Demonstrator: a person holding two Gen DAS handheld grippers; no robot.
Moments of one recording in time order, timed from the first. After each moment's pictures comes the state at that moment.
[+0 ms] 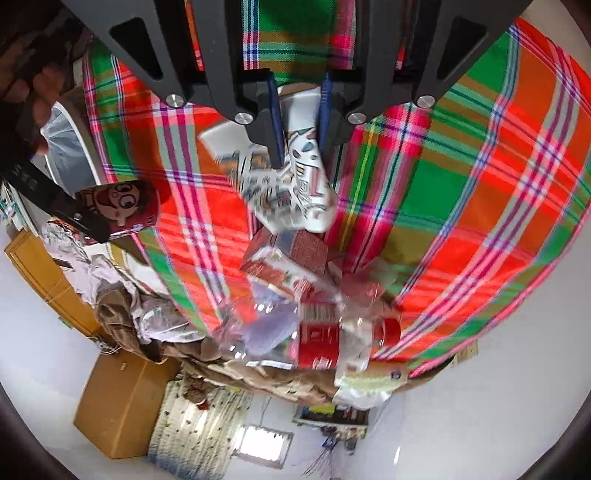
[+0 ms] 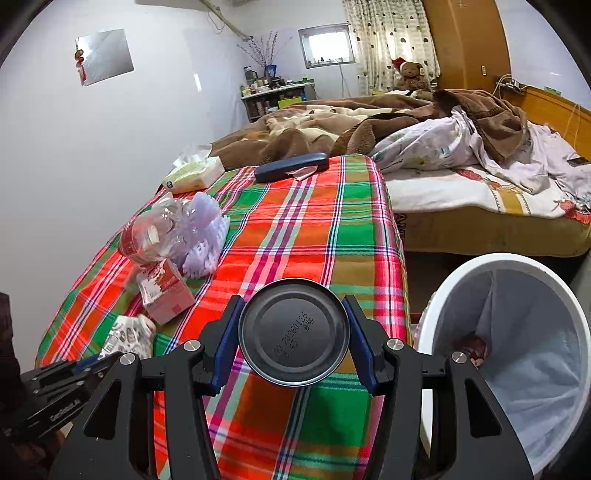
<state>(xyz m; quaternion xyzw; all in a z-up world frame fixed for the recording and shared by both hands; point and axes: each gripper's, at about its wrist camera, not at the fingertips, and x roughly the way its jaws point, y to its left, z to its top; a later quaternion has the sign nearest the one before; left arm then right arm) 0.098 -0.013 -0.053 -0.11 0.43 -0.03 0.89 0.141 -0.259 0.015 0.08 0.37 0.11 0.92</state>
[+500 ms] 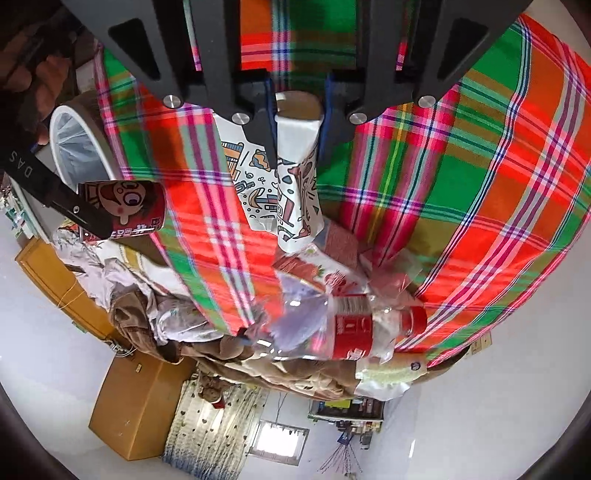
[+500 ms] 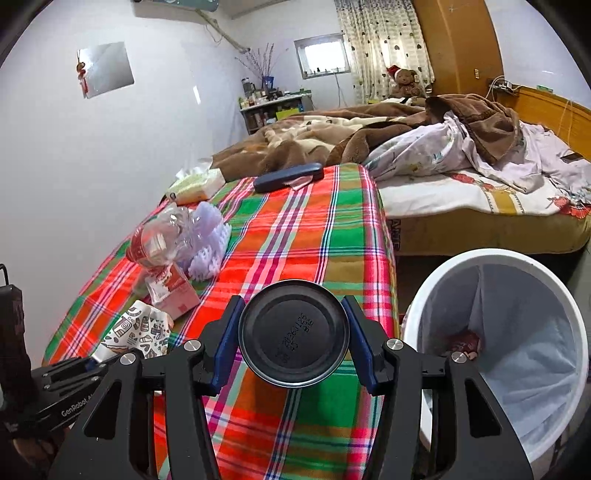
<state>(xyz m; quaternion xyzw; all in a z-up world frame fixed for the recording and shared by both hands) 0.091 -0.028 -0.040 -0.11 0.41 -0.06 0.90 0.120 -0.271 0.024 0.09 0.34 0.11 0.93</state>
